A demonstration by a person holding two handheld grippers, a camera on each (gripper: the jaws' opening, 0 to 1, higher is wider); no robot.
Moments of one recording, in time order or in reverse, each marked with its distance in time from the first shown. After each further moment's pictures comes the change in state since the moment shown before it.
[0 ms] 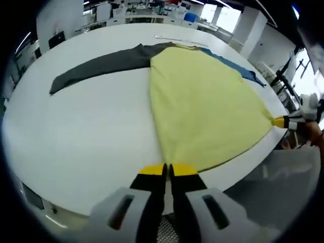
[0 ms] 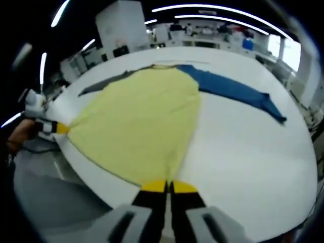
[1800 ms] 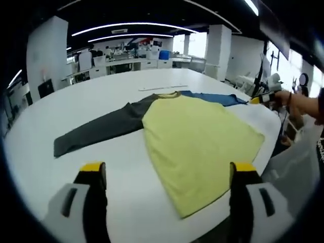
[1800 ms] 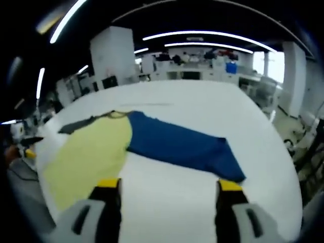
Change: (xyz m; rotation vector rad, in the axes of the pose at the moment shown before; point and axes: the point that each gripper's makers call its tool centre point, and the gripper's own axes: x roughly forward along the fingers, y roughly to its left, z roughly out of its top) left arm -0.035 0.001 0.090 0.212 -0.402 -0.081; right arm 0.005 -0.184 0.122 0.022 -0.285 -0.088
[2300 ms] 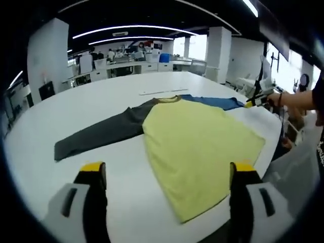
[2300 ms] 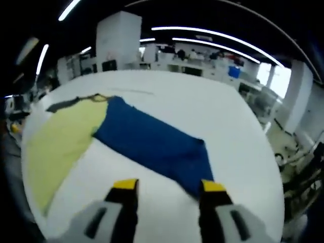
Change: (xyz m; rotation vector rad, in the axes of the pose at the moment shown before) left arm 0.003 -0.003 0.010 -0.001 -0.040 0.006; right arm 0.033 -0.061 -0.007 -0.158 0.090 -0.061
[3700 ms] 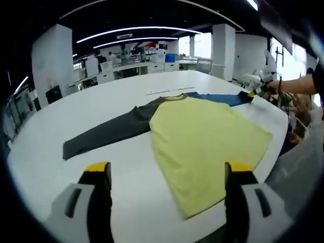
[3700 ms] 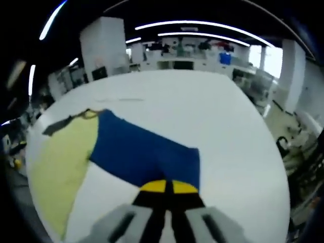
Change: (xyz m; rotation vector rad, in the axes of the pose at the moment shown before) left arm -0.008 0.006 -0.013 0.042 0.025 0.086; right arm 0.003 0.004 0.036 0.144 0.012 0.025
